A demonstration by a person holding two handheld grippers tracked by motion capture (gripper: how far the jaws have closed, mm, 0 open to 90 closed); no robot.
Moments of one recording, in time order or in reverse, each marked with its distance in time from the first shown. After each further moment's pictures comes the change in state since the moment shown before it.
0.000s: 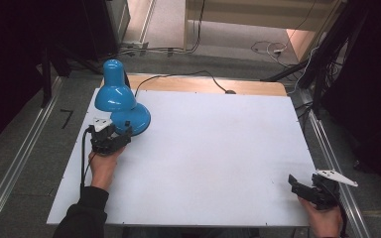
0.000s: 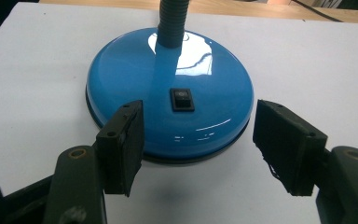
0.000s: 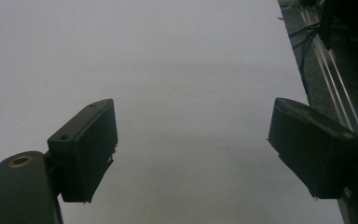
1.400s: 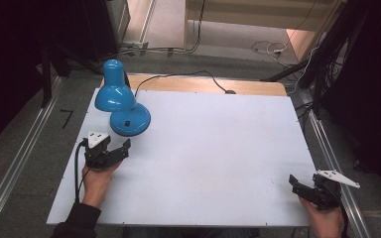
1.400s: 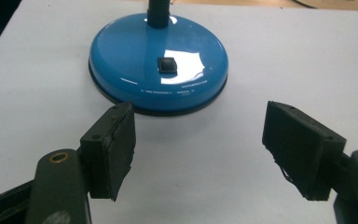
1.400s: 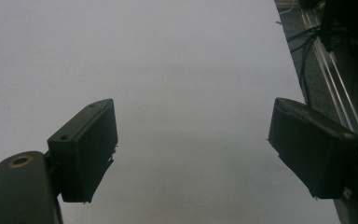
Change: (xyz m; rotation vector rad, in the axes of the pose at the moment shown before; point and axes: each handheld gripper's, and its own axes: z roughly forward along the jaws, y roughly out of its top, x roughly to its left) left arm -0.008 -0.022 -0.043 0.004 -0.020 0.035; right arm -0.001 0.000 -0.004 -0.015 0.007 0.001
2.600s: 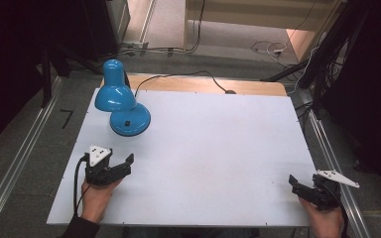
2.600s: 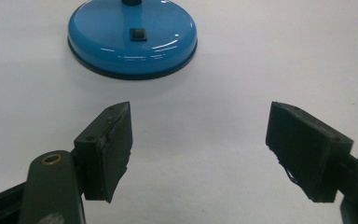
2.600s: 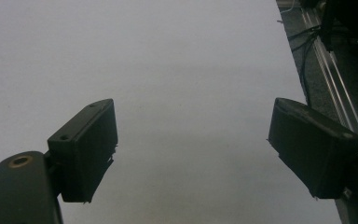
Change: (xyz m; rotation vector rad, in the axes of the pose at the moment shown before) left arm -0.017 -0.024 -0.031 0.014 -0.035 0.040; right arm 0.000 0.000 0.000 0.003 0.002 -0.005
